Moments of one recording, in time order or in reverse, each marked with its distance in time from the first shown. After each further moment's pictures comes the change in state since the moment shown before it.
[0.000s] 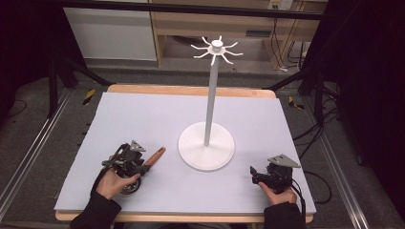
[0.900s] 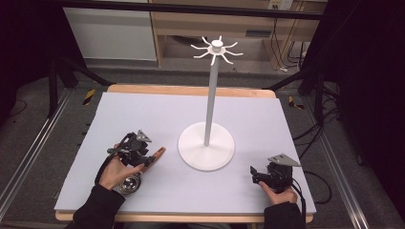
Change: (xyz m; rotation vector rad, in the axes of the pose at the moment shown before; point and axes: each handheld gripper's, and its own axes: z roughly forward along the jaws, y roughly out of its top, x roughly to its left) left arm 0.002 0.036 -0.004 0.010 -0.003 0.090; right arm -0.001 0.001 0.001 0.015 0.011 0.012
